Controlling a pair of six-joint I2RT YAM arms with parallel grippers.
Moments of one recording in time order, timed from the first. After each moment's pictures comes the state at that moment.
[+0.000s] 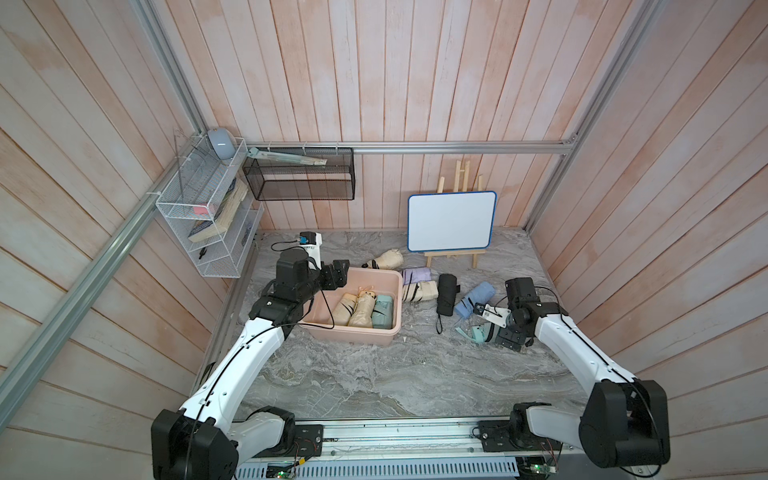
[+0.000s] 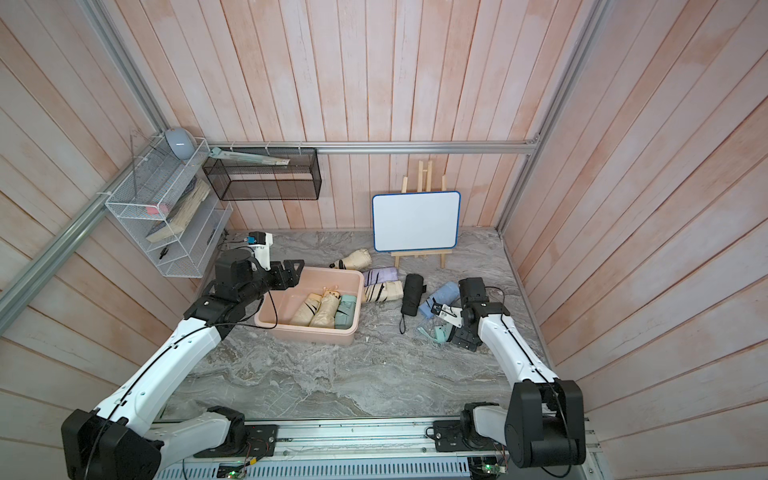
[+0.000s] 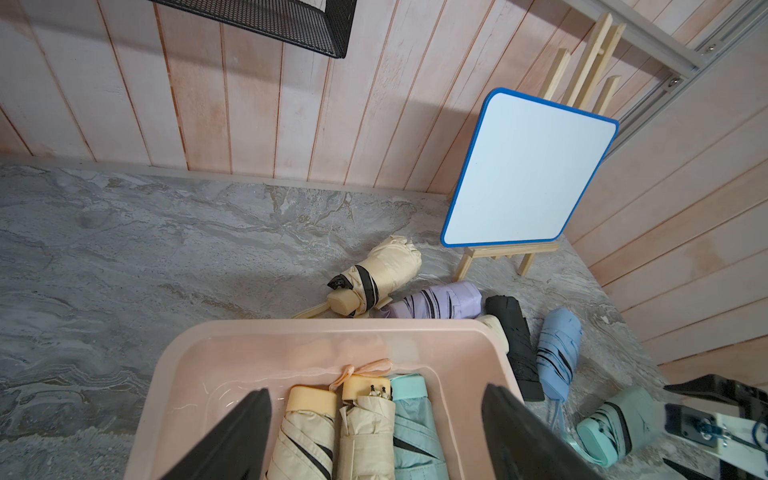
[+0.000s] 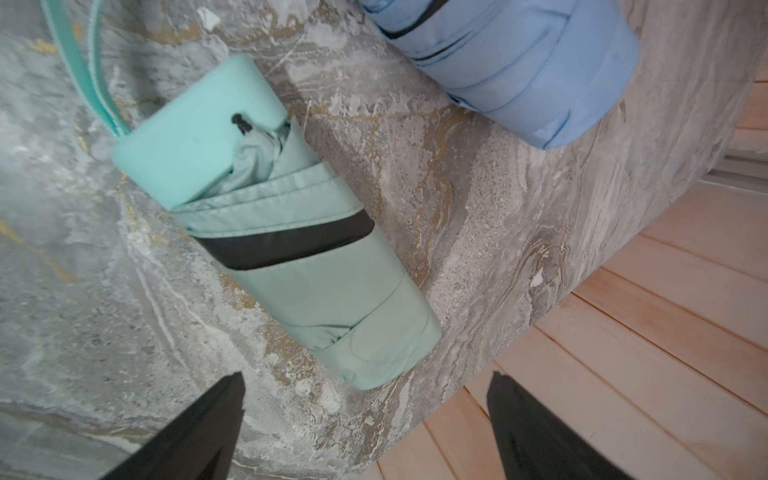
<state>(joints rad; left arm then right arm) -0.27 1.18 1.00 -0.23 0.14 -0.30 0.07 1.28 0.79 -0.71 0.23 -1.11</state>
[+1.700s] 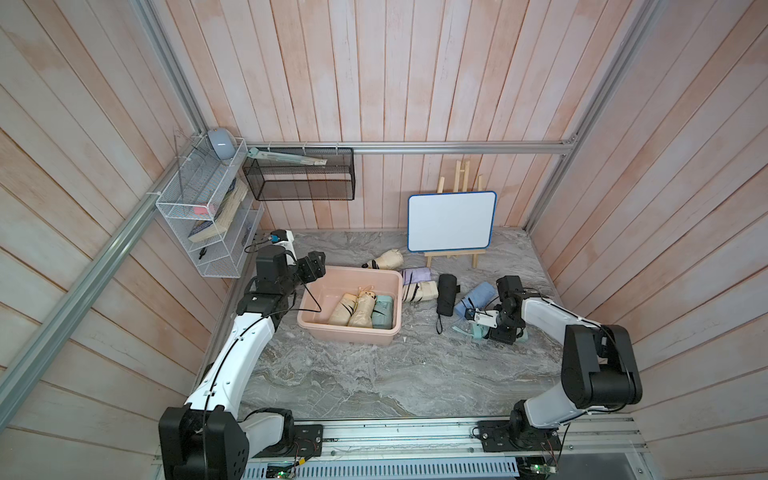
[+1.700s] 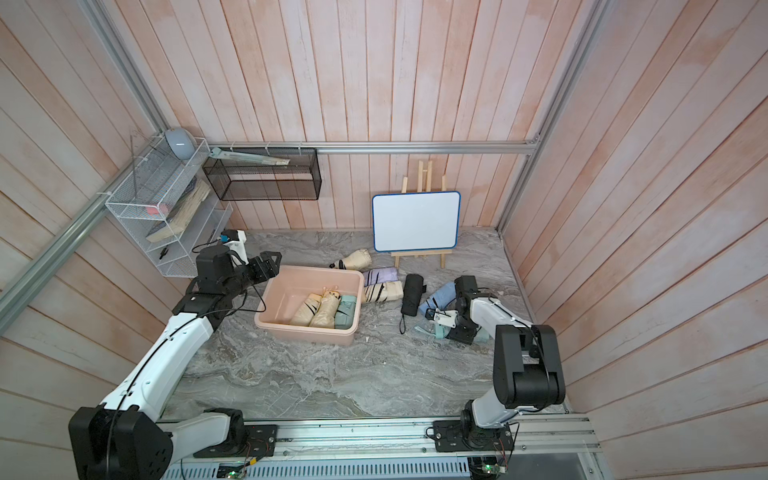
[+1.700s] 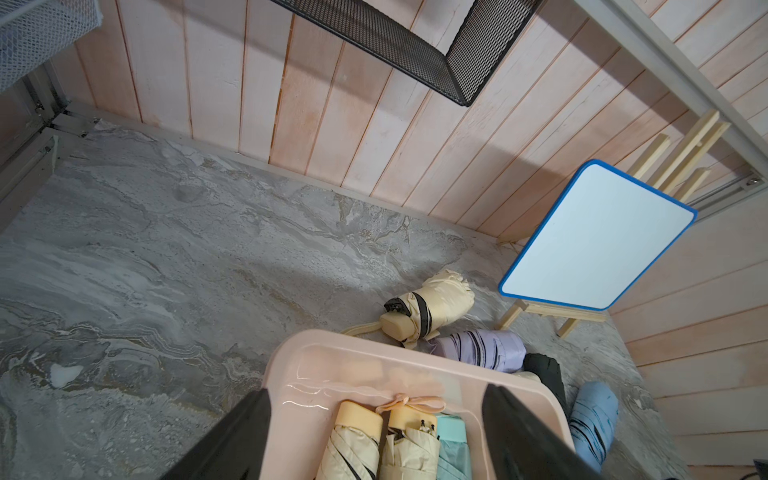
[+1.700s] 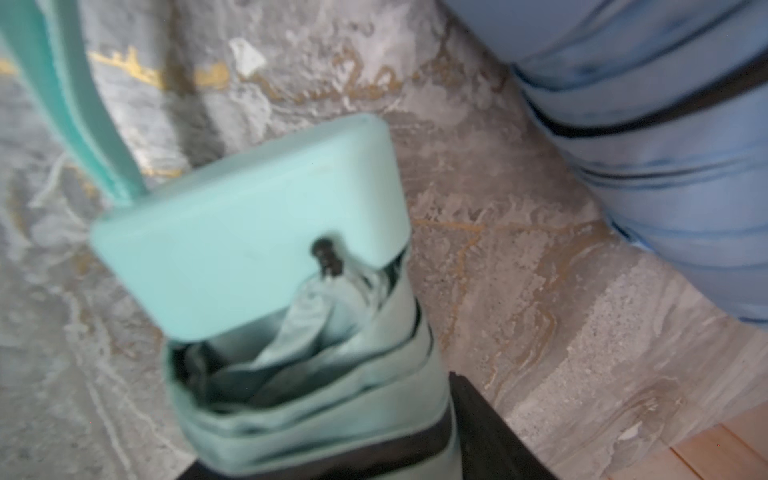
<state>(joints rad) -0.07 1.21 1.00 -0.22 0.19 -0.39 0.03 1.56 0.83 -0.62 0.10 -1.24</state>
